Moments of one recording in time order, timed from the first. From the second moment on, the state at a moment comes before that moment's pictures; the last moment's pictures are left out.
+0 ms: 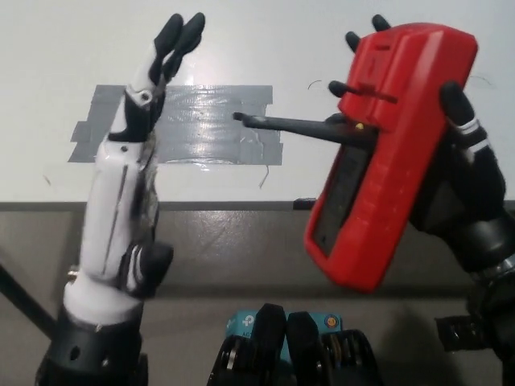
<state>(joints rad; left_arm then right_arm) -0.40 0.00 -0.12 -0.68 0.26 -0.14 -0.04 -0.48 -0.12 0.03 -0.62 1.31 0.47 -0.36</state>
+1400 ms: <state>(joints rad) -0.43 0.11 -0.16 -0.66 0.24 -0.23 -0.14 -0.44 -0.26 0.06 -0.66 1.35 0.48 -0.39</state>
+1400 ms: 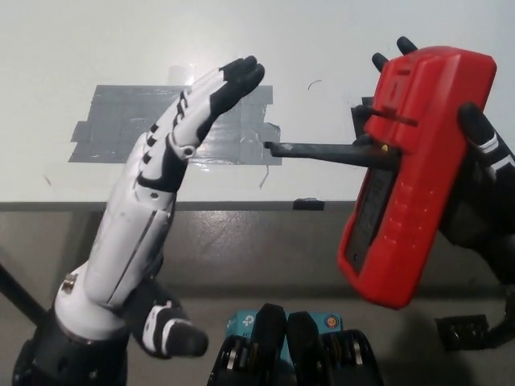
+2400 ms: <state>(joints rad) -0.33 0.10 -0.21 -0.59 0.23 -0.27 -0.15 -0.44 -0.25 0.08 -0.73 1.37 0.47 -0.41</state>
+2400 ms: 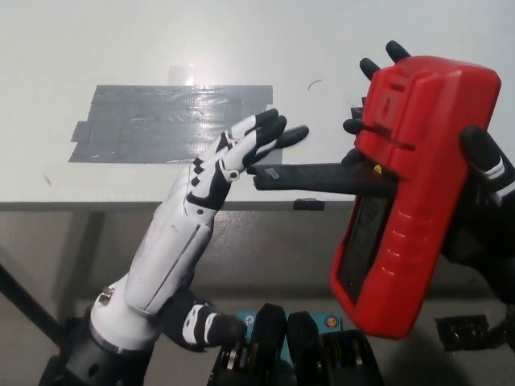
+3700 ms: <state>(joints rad) -0.13 -0.01 -0.22 -0.59 0.37 -0.40 0.01 -0.47 -0.06 0.01 -0.80 1.36 0.40 -0.67</state>
